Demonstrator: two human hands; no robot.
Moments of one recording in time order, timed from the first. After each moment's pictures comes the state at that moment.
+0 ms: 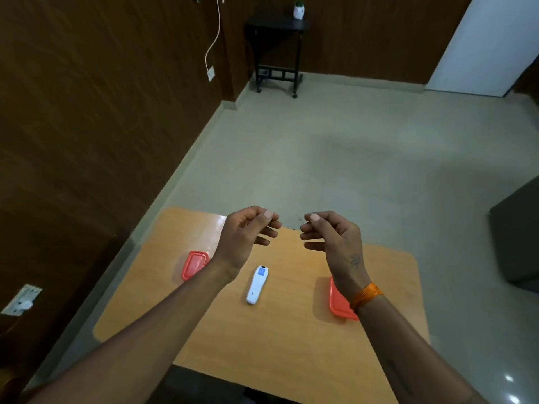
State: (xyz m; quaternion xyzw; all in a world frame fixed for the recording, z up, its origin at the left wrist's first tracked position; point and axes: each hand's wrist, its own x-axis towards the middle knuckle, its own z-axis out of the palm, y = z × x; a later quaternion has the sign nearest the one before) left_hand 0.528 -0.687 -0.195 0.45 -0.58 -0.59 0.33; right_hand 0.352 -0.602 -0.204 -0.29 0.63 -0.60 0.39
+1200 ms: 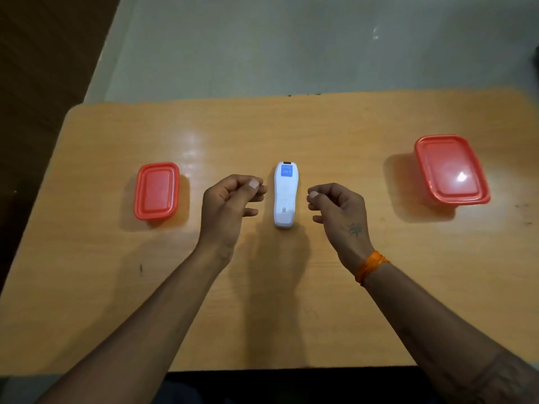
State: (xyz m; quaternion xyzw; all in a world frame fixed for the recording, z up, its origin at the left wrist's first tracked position) left_hand 0.650 -0.752 -0.649 0.47 -0.56 -0.62 0.29; right_hand 0.489 -0.640 -0.677 -0.18 0.76 -0.53 0.32
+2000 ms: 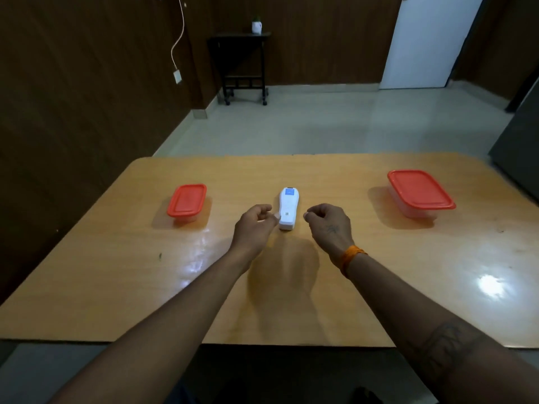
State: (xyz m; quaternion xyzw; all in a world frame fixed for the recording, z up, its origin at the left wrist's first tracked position) left_hand 0.675 -0.688 -0.715 0.45 -0.68 -0.51 0.28; right_hand 0.520 -0.607 -0.719 -0.28 0.80 -0.48 0.21
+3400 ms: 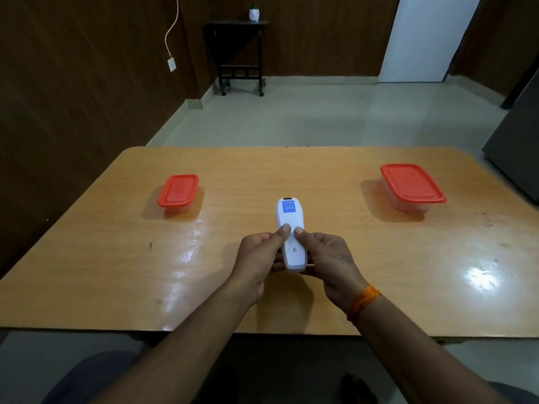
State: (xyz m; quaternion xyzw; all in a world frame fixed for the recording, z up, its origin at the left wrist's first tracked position) left_hand 0.685 -0.603 -0.710 0.43 -0.49 -0.71 0.26; right_hand 0.570 -0.522 -0.710 -0.20 0.63 -0.61 0.44
